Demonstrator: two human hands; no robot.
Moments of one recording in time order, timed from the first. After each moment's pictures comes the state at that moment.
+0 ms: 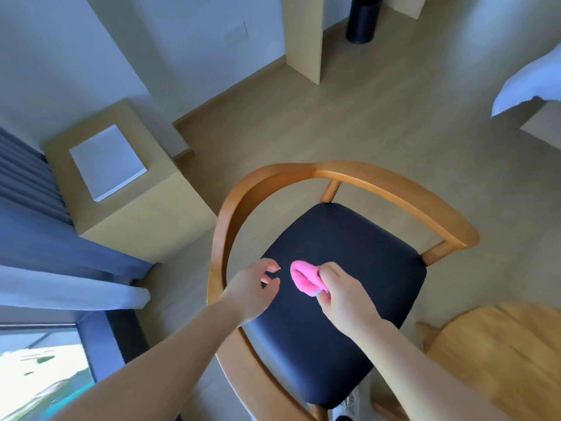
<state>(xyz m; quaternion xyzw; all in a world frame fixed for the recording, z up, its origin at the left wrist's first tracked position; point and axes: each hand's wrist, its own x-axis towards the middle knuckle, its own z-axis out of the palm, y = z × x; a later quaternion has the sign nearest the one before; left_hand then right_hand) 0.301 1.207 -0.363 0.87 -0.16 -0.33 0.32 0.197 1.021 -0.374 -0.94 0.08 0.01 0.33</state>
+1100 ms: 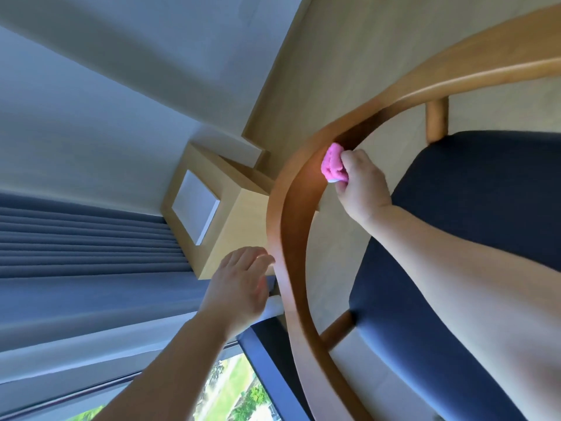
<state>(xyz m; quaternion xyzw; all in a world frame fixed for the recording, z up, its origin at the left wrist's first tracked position) 0.439 1.245 -0.369 0.89 -0.42 -0.09 -0.17 0.460 1.025 -0.537 -0.81 0.20 -0.23 0.50</state>
